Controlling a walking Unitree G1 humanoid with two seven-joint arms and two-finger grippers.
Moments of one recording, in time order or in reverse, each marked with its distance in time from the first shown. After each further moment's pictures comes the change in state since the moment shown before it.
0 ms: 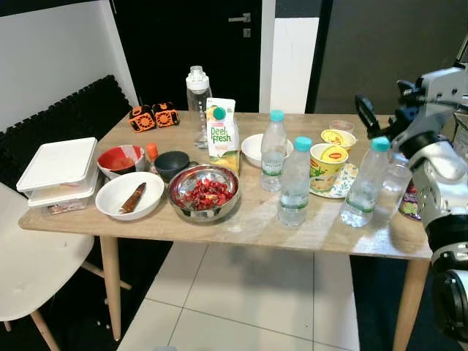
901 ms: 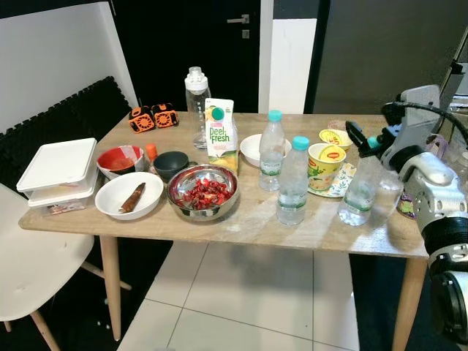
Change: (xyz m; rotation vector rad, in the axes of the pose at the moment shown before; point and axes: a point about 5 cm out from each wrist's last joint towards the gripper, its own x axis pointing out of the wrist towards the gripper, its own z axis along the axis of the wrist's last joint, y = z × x) left arm -0.001 0.000 -0.003 -0.002 0.007 0.001; right arm -0.012 0.012 -0.043 0.061 0.276 0.049
